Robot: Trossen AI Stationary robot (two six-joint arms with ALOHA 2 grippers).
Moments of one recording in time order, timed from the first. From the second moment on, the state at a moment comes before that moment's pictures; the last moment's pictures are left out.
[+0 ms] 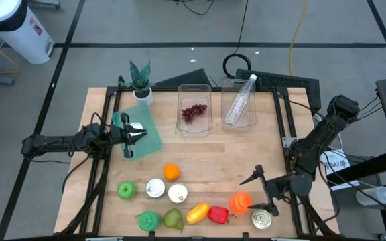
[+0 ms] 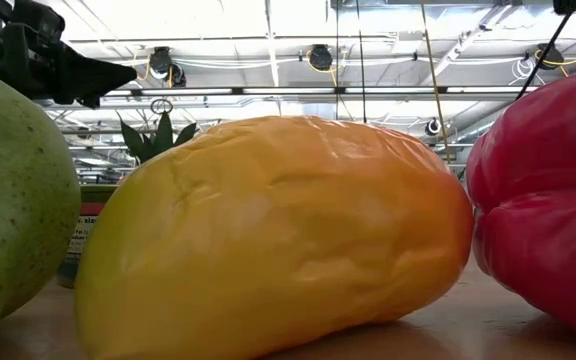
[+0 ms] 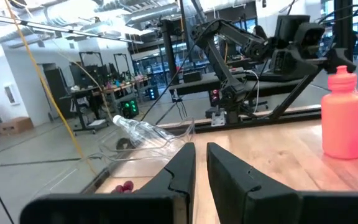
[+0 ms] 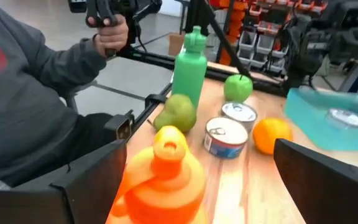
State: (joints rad) left arm 0.08 0.16 0.02 0.29 -0.05 0.20; right arm 0.96 1.12 0.47 0.42 0.65 0.06
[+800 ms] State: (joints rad) left arm 0.08 0.16 0.02 0.29 -0.28 0.15; right arm 0.94 1.09 0.43 0.45 0.86 0.15
